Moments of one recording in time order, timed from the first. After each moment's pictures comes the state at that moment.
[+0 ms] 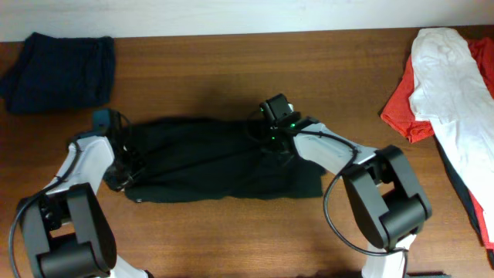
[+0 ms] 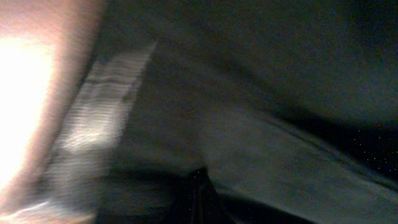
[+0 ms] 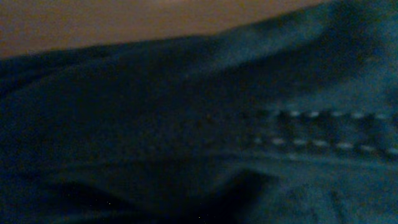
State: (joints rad) left arm 0.20 1.78 1.08 -0.84 -0.04 -0.43; right arm 0.47 1.99 1.22 -0.43 0.05 0.52
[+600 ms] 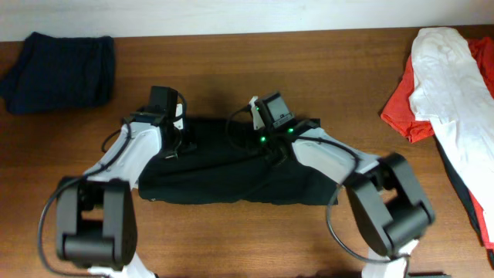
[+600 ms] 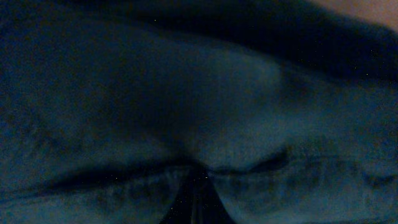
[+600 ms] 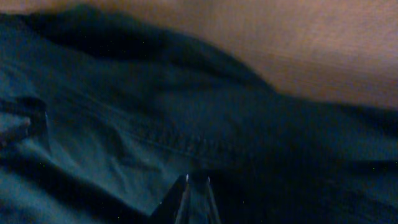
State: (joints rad) left arm -0.13 1.84 1.19 -0.66 0.16 -0.32; right arm 0.52 1.94 1.20 -0.23 -0.31 0.39
